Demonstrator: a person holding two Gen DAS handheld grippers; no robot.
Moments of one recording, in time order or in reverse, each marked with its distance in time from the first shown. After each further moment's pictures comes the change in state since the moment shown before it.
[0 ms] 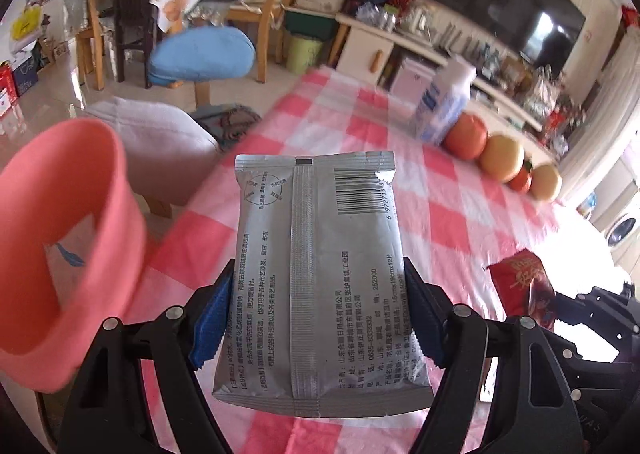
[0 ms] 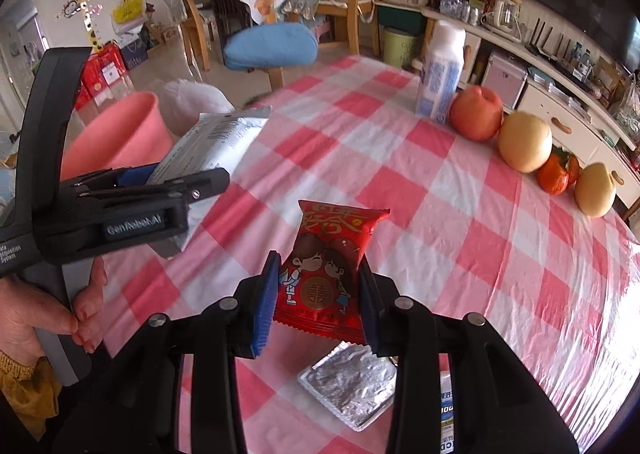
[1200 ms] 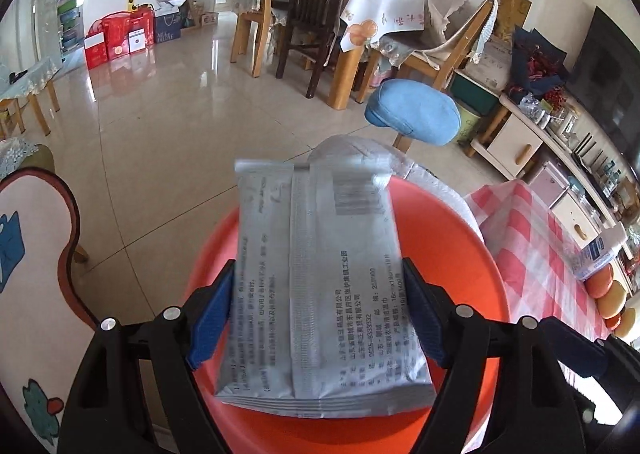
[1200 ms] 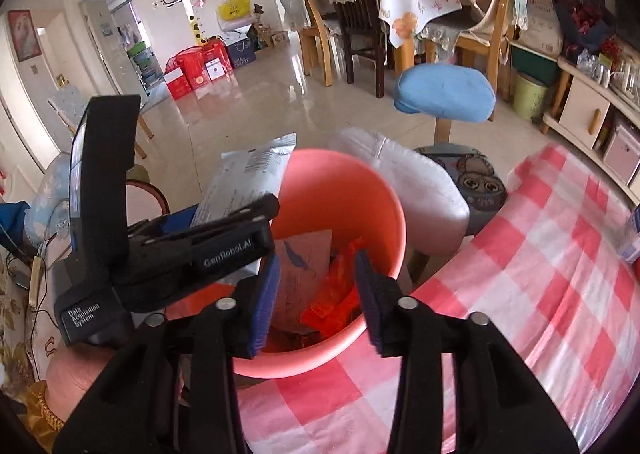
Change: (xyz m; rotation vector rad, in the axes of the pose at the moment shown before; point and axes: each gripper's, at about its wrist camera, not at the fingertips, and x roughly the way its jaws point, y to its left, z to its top) left arm -0.054 0.219 0.026 -0.358 -0.118 0.357; right arm 0.073 0.214 0.111 -0.159 -0.041 0.325
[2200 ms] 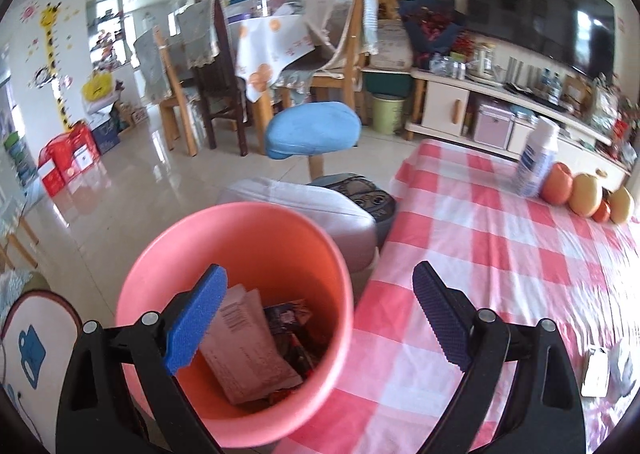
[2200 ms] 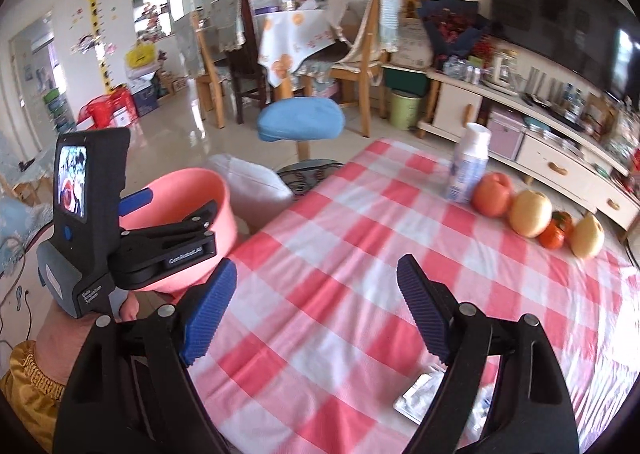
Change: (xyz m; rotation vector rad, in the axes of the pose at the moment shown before) left arm -0.065 -0.134 -0.057 0.425 -0.165 -0.056; right arm -0.174 -0.077 -0.096 0.156 -0.163 -0.366
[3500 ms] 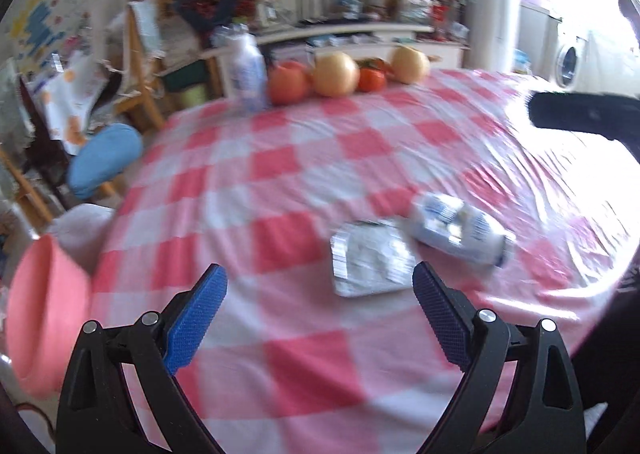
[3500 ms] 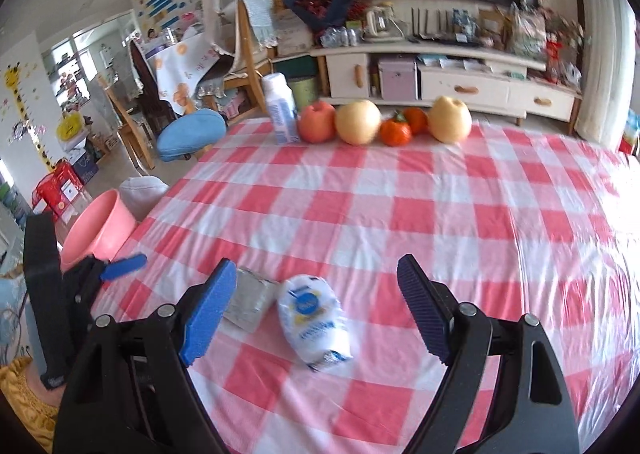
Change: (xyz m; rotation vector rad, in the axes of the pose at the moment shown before) left arm -0.082 -0.210 -0.102 0.486 0.097 -0.486; right arm -0.084 -0.187 -0.119 0.341 0.017 -0.126
